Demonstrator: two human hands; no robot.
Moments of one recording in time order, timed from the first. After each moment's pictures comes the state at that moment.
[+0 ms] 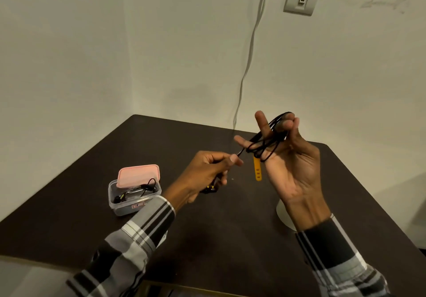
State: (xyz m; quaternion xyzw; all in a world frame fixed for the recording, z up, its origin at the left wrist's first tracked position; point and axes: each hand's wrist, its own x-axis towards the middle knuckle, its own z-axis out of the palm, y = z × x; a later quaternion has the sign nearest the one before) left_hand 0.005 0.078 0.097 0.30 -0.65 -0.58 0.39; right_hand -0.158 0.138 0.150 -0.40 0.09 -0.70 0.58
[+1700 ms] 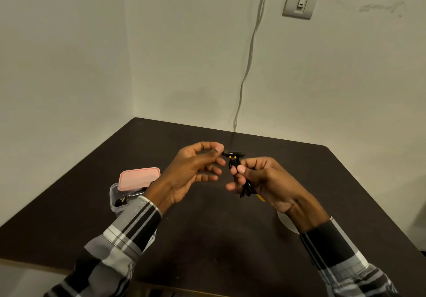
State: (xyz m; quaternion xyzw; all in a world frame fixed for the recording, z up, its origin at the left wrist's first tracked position) left_hand 0.030 0.075 0.115 0.30 -0.55 -0.66 0.41; right_hand -0.166 0.130 0.119 -0.55 0.43 -0.45 0.56
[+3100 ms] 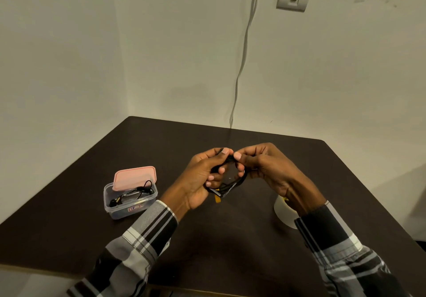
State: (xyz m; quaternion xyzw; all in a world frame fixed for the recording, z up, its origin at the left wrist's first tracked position) left_hand -0.004 0.076 0.095 0.23 -0.46 -0.75 0.40; right_hand -0.175 0.115 0.133 -0.55 0.52 -0.44 0.48
